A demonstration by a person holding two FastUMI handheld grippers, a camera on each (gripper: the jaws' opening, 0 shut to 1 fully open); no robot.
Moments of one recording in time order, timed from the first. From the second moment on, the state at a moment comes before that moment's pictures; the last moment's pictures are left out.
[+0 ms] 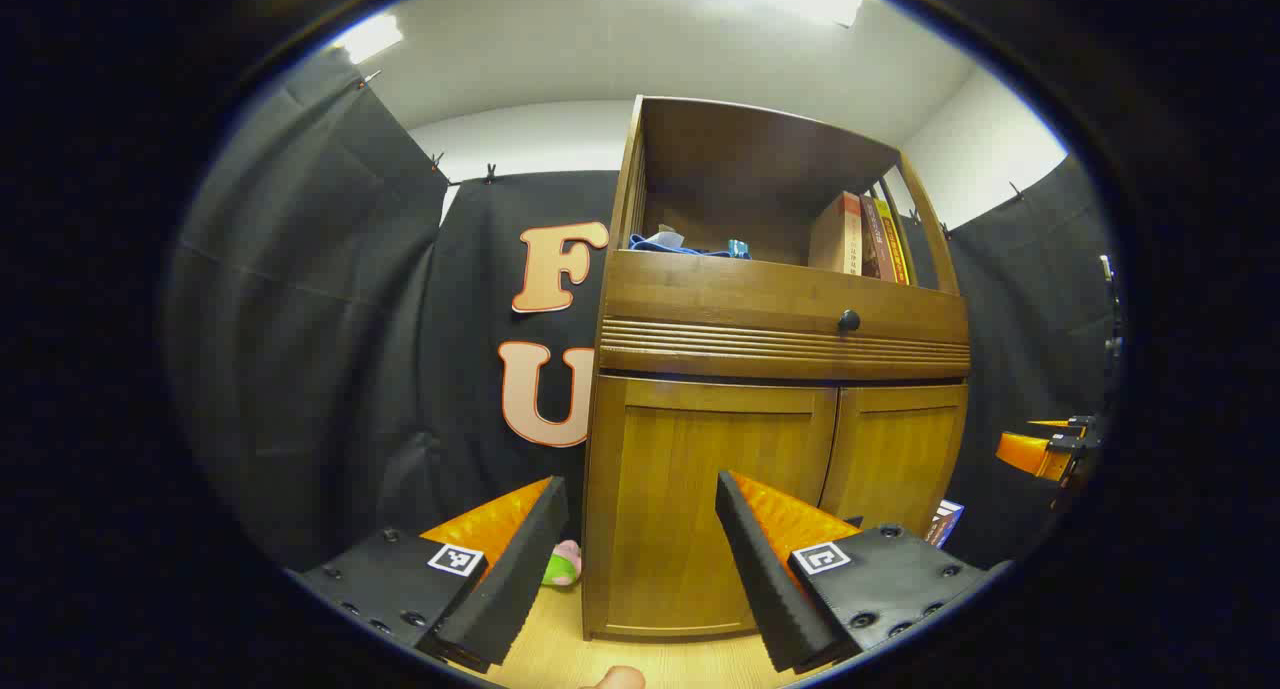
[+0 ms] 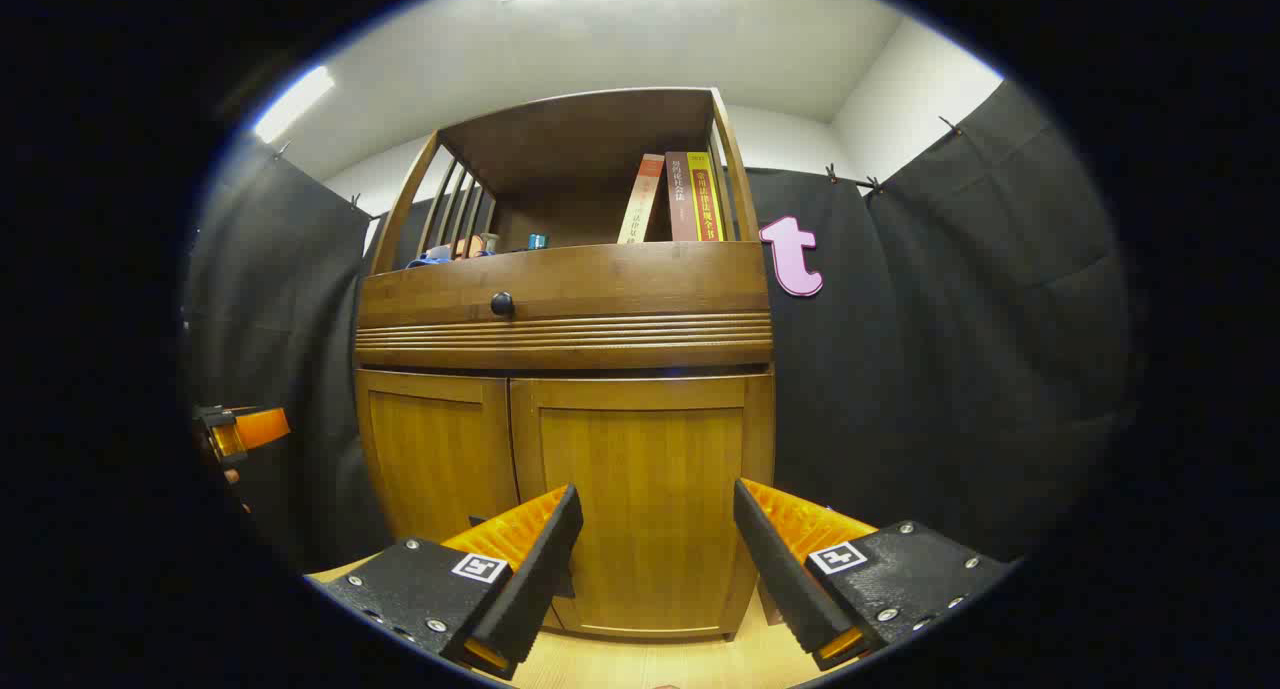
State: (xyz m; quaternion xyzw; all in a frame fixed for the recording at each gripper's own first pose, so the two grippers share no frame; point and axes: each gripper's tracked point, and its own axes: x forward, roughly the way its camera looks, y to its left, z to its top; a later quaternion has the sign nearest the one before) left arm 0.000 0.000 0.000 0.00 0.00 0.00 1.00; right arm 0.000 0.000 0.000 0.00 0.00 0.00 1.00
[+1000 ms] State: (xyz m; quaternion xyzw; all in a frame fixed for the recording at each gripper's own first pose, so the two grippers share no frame) left arm -0.015 -0.017 0.012 0.01 -0.01 -0.02 1.00; right arm -0.012 0.009 0.004 -0.01 -0.01 0.01 1.00
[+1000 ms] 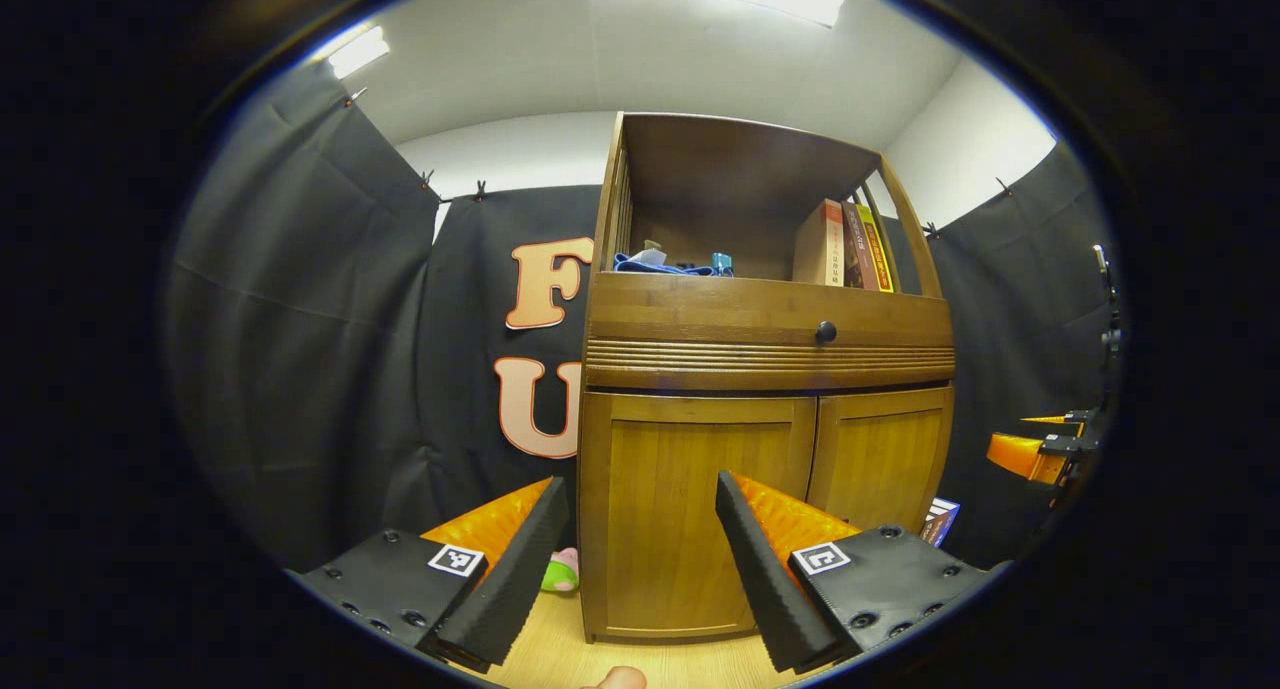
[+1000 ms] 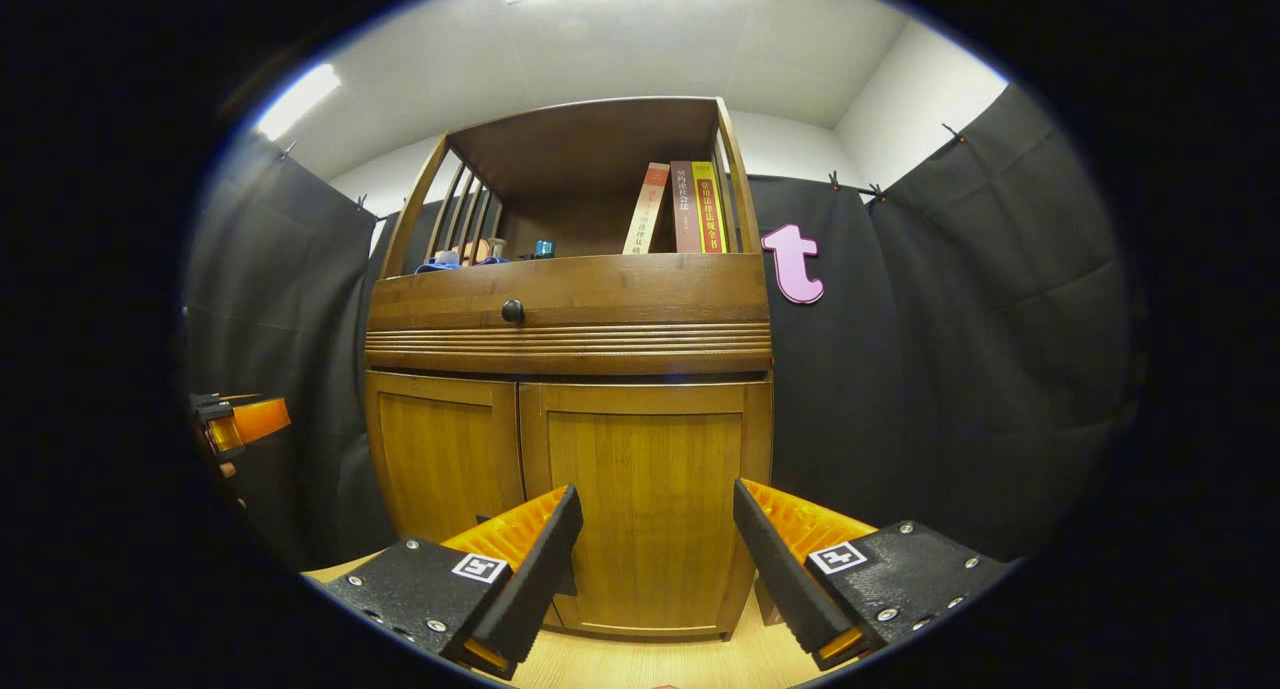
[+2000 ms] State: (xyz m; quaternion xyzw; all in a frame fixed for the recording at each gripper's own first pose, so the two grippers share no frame) left arm -0.020 -0.022 0.006 0.02 0.00 -0.02 1.00; right arm 0.005 0.014 -0.040 -0.01 0.02 0.02 1.00
